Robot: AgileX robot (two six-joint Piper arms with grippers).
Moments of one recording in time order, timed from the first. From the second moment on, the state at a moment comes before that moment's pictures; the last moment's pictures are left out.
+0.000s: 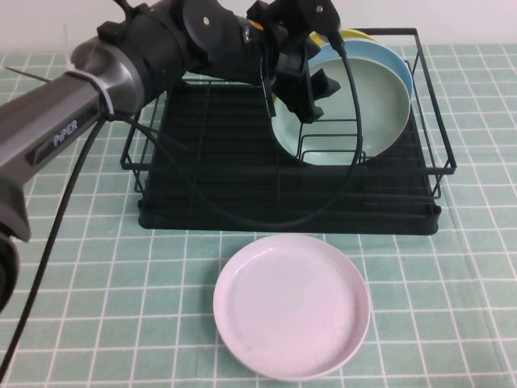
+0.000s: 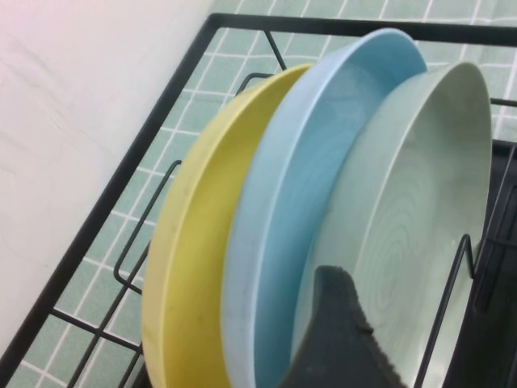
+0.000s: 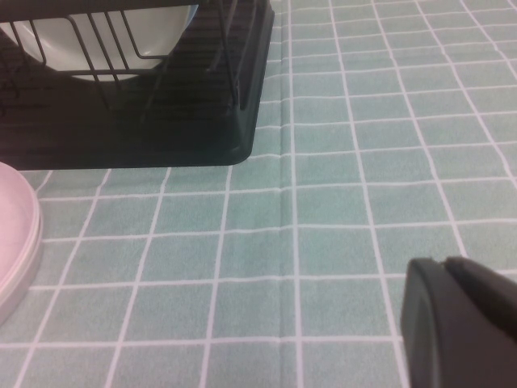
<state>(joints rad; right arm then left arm) 0.11 -0.01 0.03 0.03 0.35 0.09 -0.55 2.02 -1.86 -0.54 0.54 1.26</state>
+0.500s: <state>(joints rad) 0.11 -0.01 0.03 0.03 0.35 0.09 -0.55 2.07 -1.86 -0.56 0.46 1.26</state>
